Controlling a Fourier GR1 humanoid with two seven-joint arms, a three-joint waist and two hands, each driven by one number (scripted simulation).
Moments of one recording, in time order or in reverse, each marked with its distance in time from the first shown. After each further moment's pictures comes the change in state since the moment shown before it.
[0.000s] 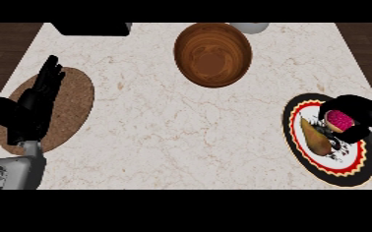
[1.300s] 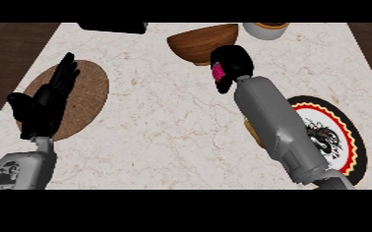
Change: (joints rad) left arm -0.033 -0.039 -0.029 -0.001 -0.031 -0.050 0.025; right arm -0.392 0.576 0.041 -0.046 0.003 -0.307 0.668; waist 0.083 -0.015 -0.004
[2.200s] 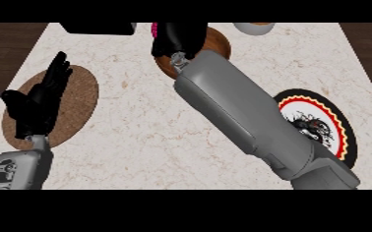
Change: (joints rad) left arm -0.008 0.003 0.039 0.026 -0.012 0.018 -0.009; right arm -0.280 0.045 0.339 -0.369 -0.192 -0.208 0.808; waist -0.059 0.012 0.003
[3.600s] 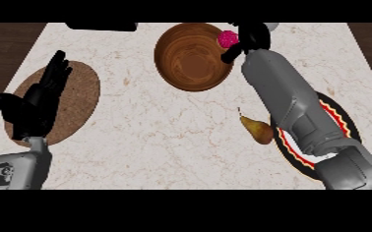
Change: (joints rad) left arm 0.009 -0.013 0.010 -0.046 -0.006 -0.023 0.007; right arm 0.027 -0.126 -0.380 0.671 -0.186 -0.100 -0.610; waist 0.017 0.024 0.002
